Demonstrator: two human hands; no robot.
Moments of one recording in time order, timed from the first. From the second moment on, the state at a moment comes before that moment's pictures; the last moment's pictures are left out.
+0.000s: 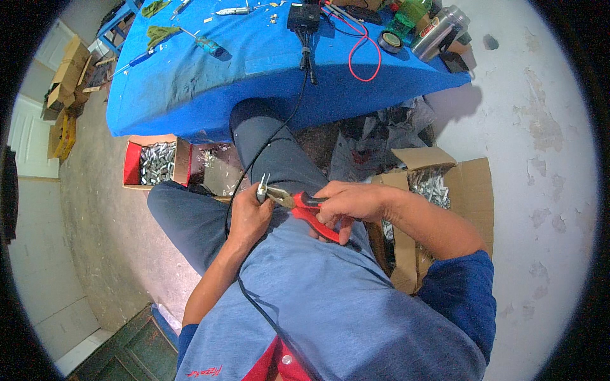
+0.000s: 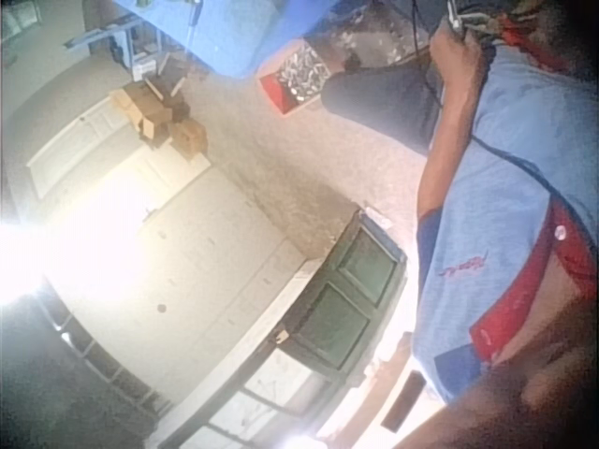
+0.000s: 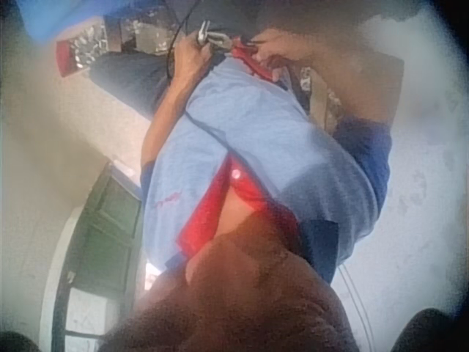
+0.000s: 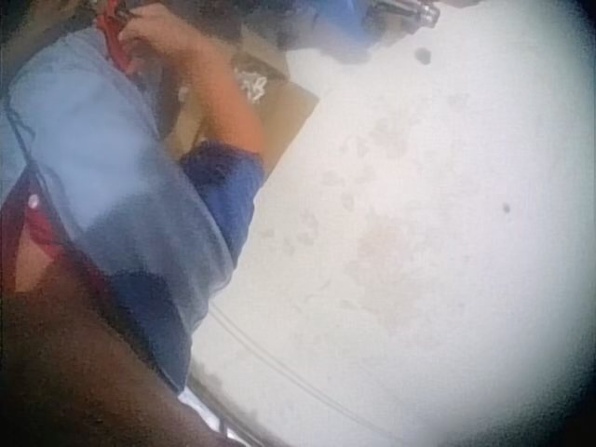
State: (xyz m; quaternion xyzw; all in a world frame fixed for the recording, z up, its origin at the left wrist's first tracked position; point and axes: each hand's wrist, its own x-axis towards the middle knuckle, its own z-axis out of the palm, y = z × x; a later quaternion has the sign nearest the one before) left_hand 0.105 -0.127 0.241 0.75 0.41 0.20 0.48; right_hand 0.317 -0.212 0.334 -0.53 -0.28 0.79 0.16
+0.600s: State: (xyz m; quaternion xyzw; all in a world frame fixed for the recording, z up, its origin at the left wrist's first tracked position) left_hand 0.106 -0.127 0.244 0.73 0.40 0.19 0.52; right_hand 0.316 -0.214 0.335 -0.53 -0.29 0.78 0.17
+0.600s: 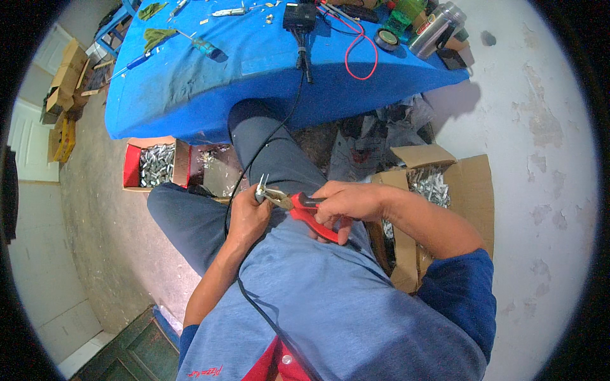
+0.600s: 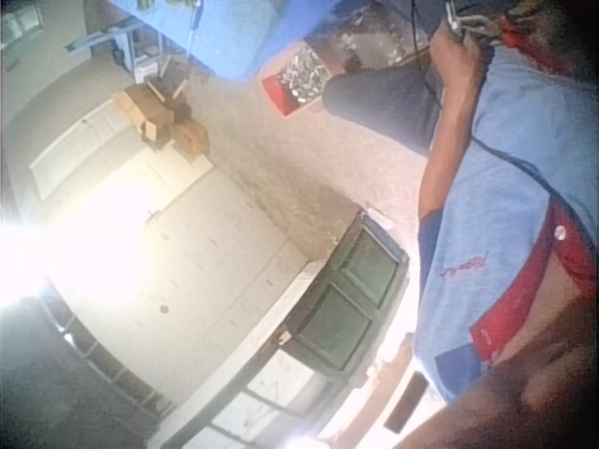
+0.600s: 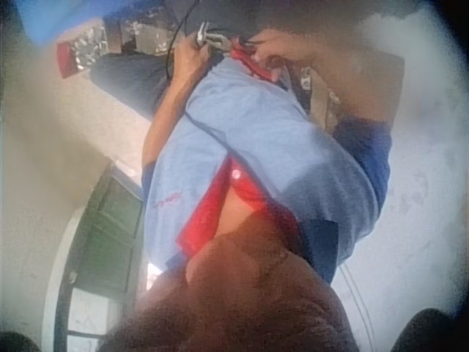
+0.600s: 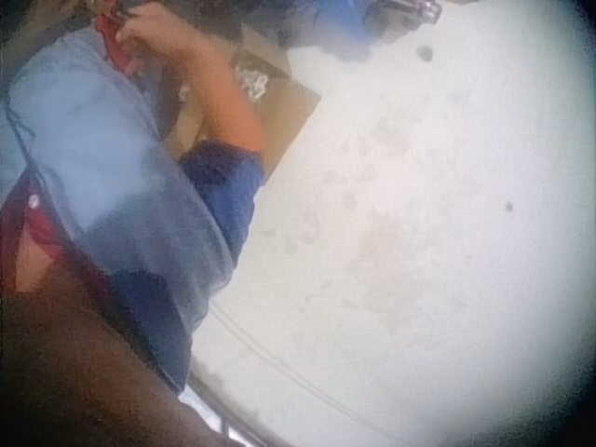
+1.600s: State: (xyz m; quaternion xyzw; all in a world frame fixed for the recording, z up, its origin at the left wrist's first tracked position) left_hand 0.106 -0.128 0.242 0.77 0.41 0.20 0.45; right_hand 0.309 -0.213 0.350 -0.54 -0.30 0.77 0.16
